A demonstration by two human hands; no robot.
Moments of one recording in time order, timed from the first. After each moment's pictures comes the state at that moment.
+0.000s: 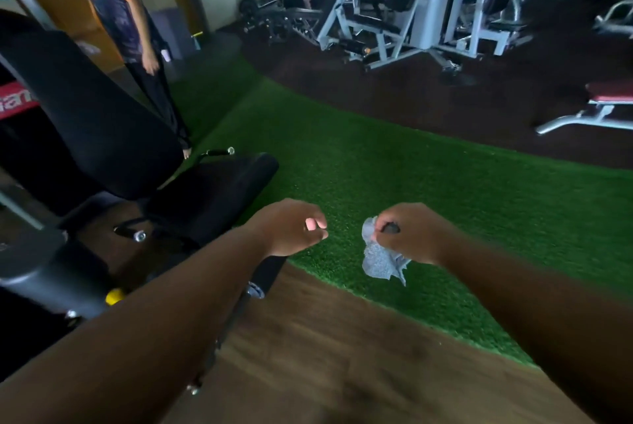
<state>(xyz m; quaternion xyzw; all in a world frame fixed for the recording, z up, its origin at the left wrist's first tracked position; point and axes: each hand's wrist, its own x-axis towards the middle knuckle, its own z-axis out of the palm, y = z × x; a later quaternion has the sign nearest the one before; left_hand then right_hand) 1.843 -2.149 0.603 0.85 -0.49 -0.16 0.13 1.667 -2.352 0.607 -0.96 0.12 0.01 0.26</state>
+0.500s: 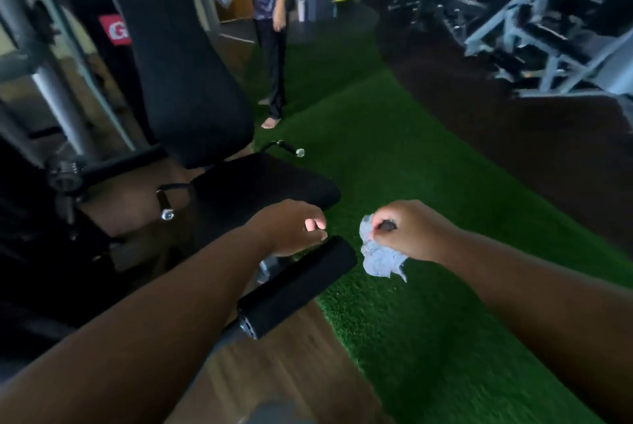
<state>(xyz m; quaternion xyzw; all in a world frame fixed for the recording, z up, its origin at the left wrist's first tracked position) 2.098 -2.238 0.555 0.93 -0.26 -0.14 0.20 2.046 -2.489 0.591 -0.96 -0.08 0.13 0.23</state>
